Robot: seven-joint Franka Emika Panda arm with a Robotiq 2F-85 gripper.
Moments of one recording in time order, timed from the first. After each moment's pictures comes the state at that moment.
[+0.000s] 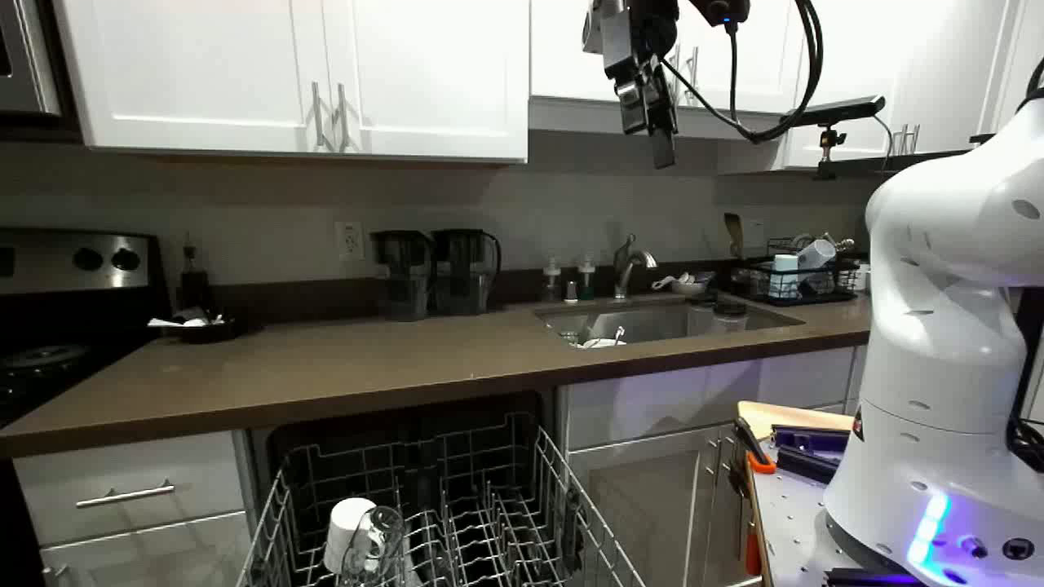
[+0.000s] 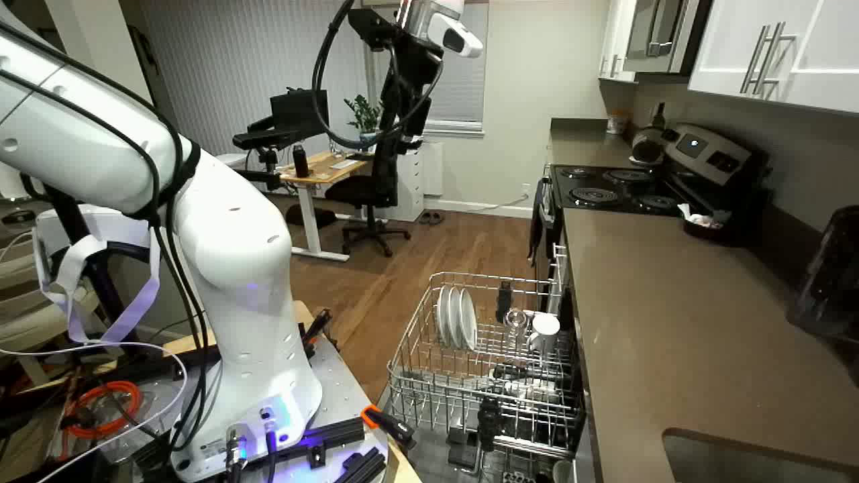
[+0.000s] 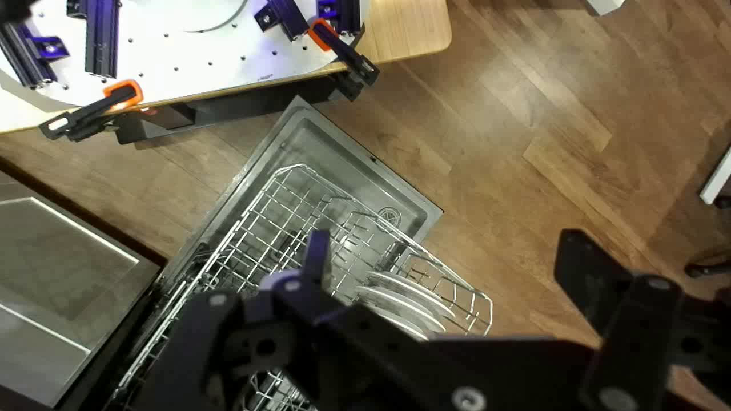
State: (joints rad) arm 0.03 -0.71 -0.07 -2.40 0.27 1.48 0.20
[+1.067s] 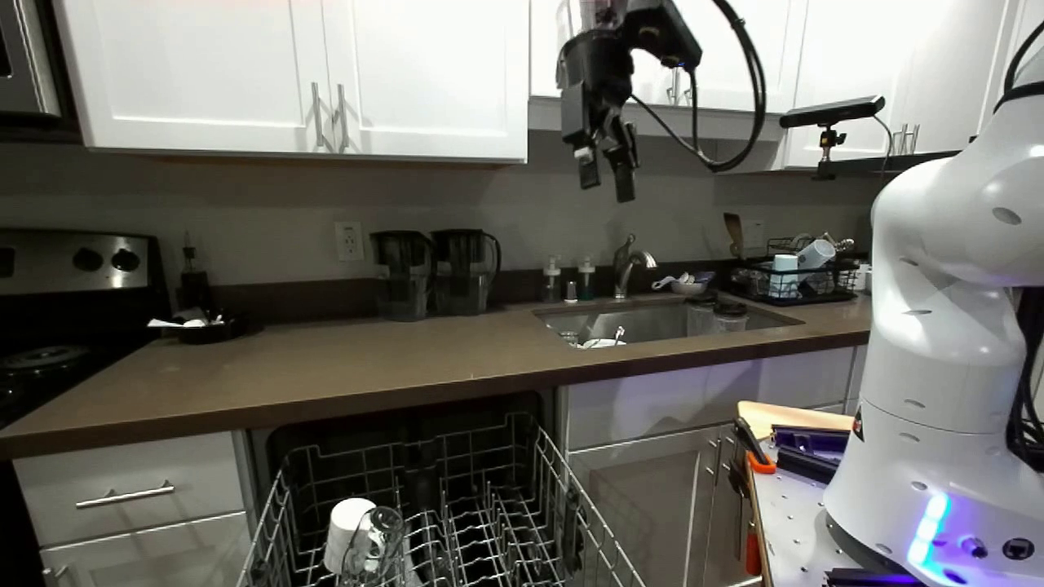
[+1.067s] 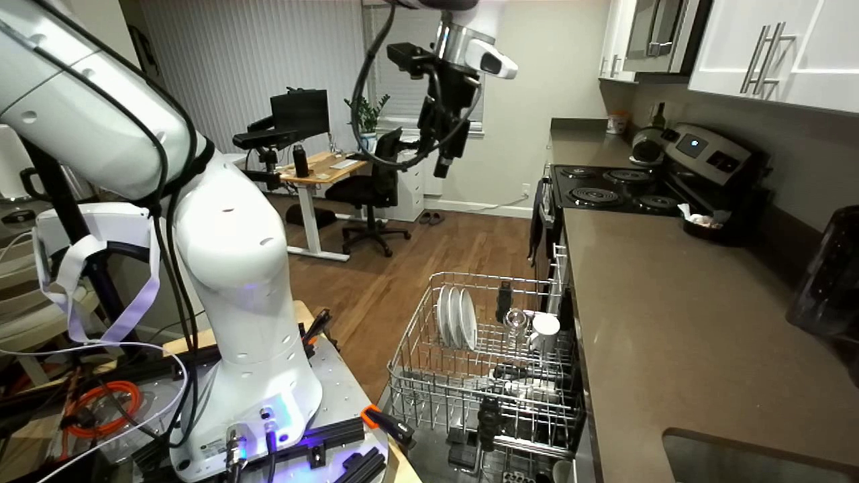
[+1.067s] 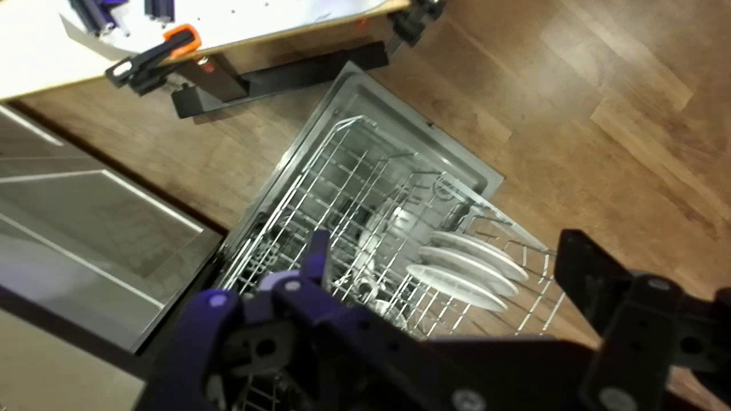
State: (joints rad) arm -0.03 -0.55 -0.06 -2.38 0.15 1.63 0.16
